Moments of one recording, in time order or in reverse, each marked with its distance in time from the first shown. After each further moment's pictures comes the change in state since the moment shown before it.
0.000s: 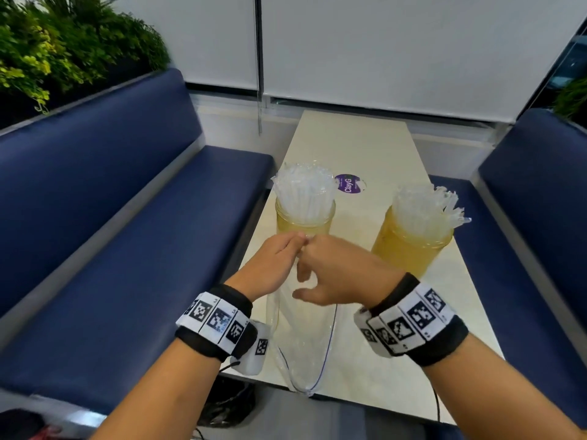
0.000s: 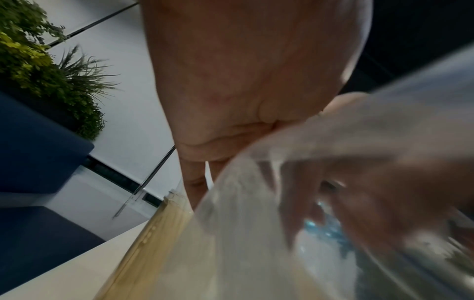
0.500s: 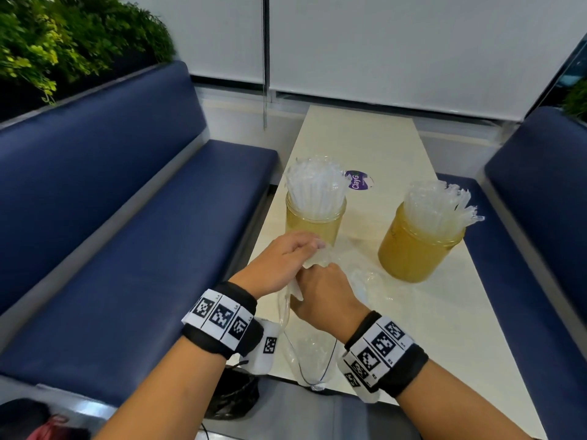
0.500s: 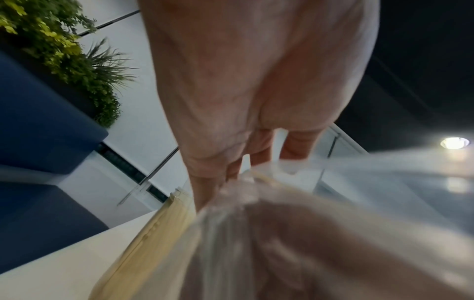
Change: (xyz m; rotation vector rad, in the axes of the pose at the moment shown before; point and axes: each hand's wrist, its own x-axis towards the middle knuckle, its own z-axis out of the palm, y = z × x) left_hand -0.008 -0.006 -0.010 0.000 -0.076 -0.064; right_hand 0.023 -0.034 0.078 -0.115 0.039 0.288
